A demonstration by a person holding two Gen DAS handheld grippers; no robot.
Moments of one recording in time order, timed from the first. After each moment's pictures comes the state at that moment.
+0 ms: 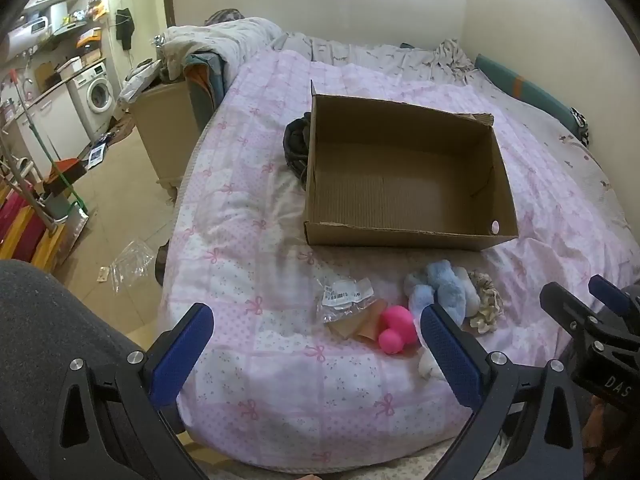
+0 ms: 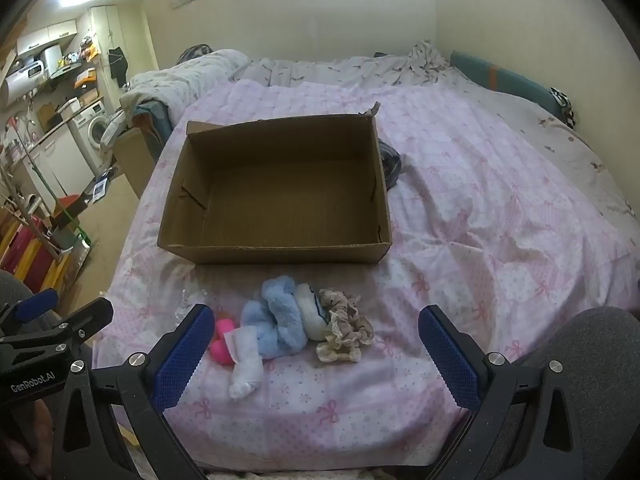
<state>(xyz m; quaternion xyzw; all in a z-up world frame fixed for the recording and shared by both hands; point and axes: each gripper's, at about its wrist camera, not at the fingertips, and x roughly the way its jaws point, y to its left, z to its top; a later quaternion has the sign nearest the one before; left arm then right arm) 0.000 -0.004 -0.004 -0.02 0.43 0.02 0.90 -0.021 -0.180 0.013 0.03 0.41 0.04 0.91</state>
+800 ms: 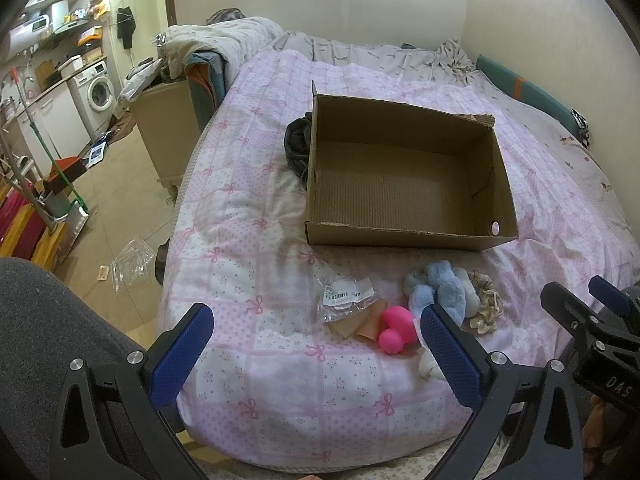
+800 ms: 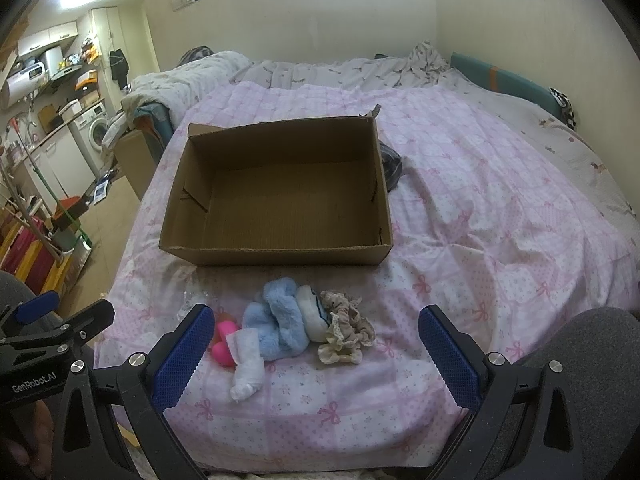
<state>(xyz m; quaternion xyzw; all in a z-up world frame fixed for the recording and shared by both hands) -0.002 -0.005 -0.004 -0.02 0.43 0.02 0.90 -0.022 -0.176 0.012 0.03 0.40 0.04 0.91</state>
